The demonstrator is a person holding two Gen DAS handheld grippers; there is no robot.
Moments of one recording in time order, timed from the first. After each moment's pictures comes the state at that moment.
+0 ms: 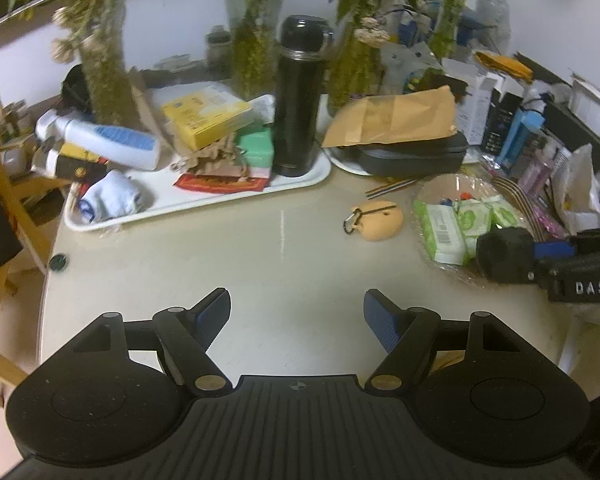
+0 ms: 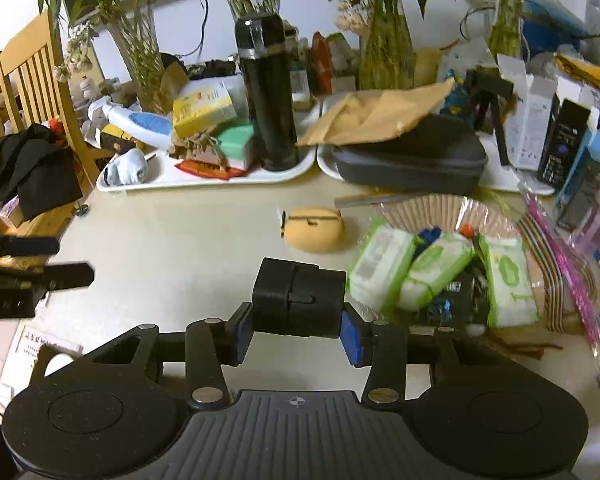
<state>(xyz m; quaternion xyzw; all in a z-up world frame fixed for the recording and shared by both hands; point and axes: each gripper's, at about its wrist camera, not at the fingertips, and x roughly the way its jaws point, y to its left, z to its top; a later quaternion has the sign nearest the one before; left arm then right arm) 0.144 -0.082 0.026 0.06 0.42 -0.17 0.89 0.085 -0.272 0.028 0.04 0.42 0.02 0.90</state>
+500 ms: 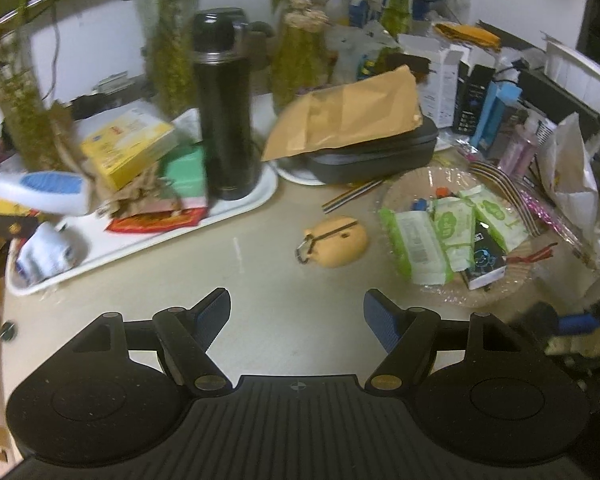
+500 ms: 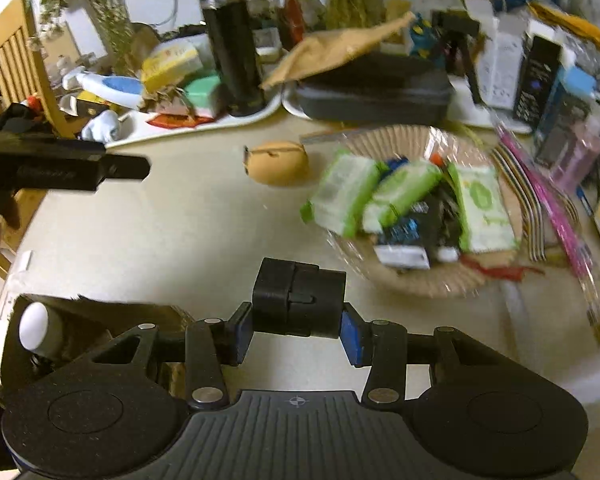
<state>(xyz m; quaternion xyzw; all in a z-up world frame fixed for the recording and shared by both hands) 0.191 -0.150 0.002 0.11 0.41 -0.23 0.87 0.052 -0.299 -0.002 0.06 0.47 -0.01 0.88</state>
